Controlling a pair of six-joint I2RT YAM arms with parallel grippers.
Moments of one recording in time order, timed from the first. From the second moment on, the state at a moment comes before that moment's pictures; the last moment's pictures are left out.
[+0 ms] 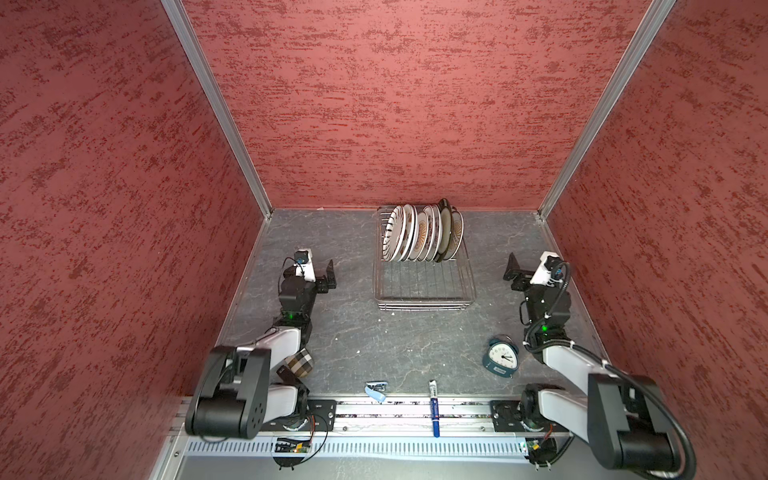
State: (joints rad) left arm -0.06 1.22 0.34 0.75 -0.04 -0.05; right arm -0.05 1.10 0.27 0.91 0.05 0.17
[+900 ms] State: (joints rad) left arm -0.08 1.02 0.44 0.70 0.40 -0.78; right arm 0.05 1.14 0.69 0.54 -0.38 0.67
